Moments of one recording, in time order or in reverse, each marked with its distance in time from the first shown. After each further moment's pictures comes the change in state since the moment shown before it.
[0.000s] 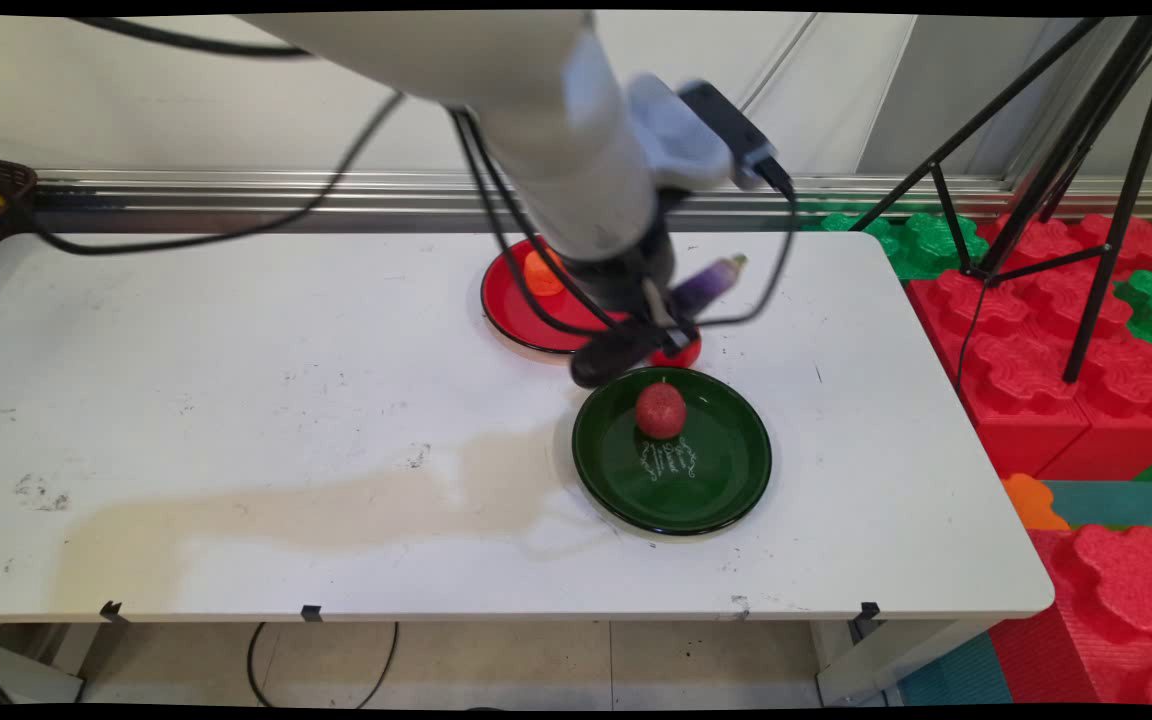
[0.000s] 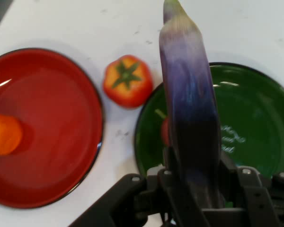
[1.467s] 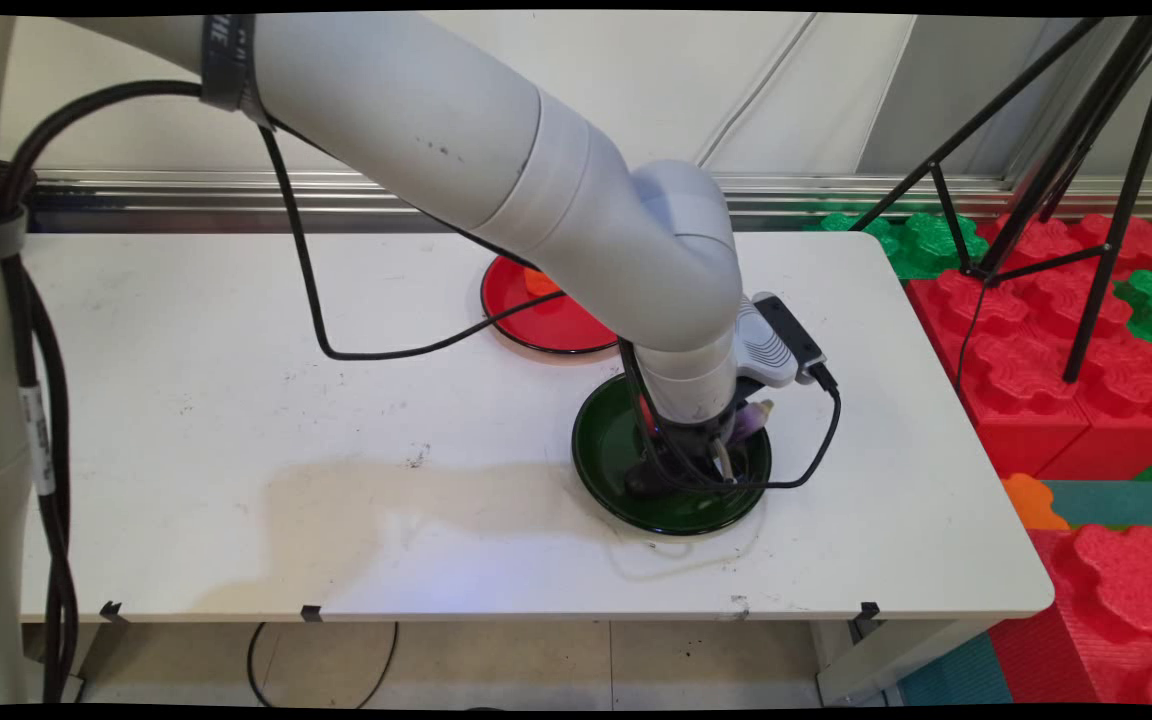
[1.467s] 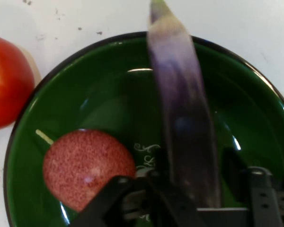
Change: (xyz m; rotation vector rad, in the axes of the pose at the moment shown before) arm -0.001 0.070 0.167 -0.090 -0.133 0.074
